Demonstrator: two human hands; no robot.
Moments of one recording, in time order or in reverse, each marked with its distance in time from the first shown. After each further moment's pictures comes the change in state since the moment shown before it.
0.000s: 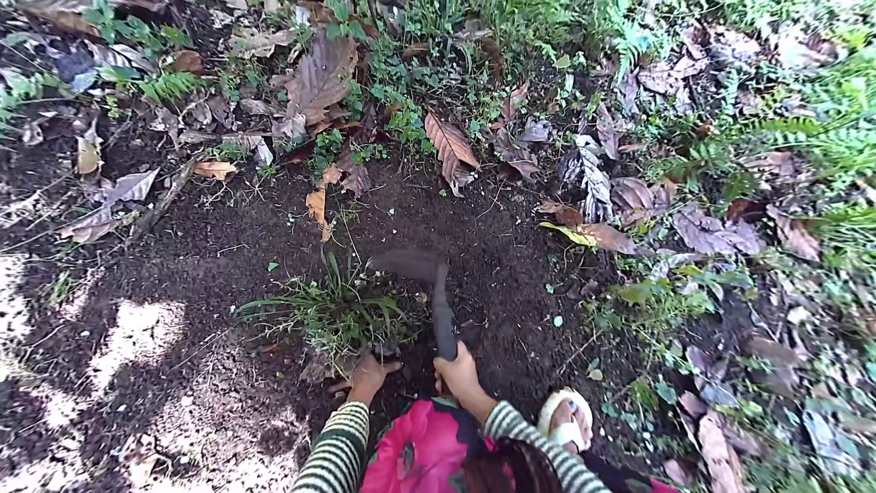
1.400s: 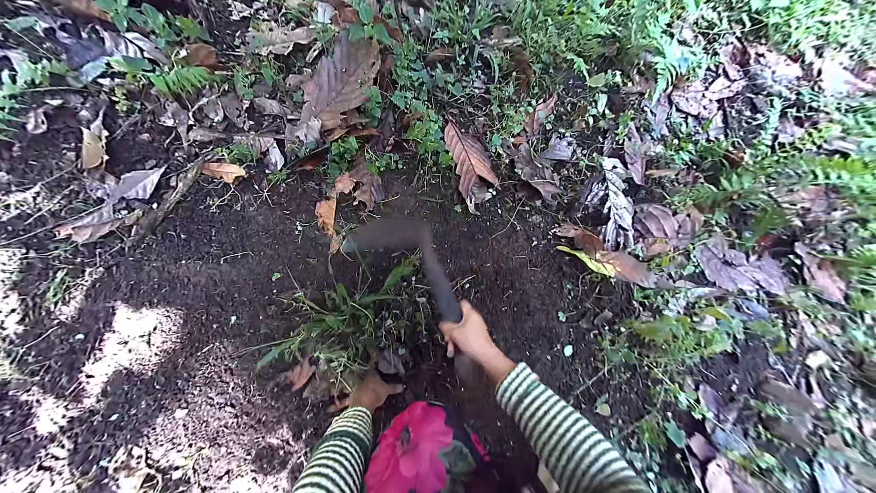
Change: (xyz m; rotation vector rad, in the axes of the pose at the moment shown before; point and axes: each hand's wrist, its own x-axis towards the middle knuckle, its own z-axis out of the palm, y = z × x) left_hand 0.017 0.005 -0.006 -0.055 -0.261 -0.030; right_hand 0.062 -0.126 -0.028 -0.265 -0.126 -0.152
